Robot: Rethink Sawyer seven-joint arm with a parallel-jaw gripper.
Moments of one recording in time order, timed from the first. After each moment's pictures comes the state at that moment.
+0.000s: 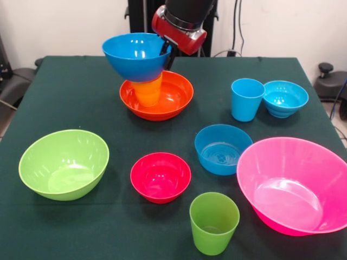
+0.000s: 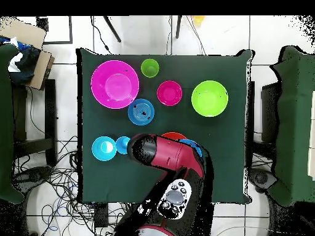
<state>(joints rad) 0.07 -0.55 -0.42 1.74 0.10 0.48 2.08</state>
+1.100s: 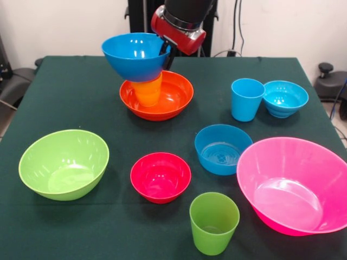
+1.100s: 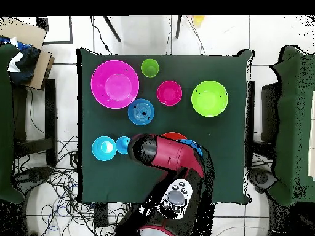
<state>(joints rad) 0.07 -0.55 -0.42 1.74 0.10 0.48 2.08</state>
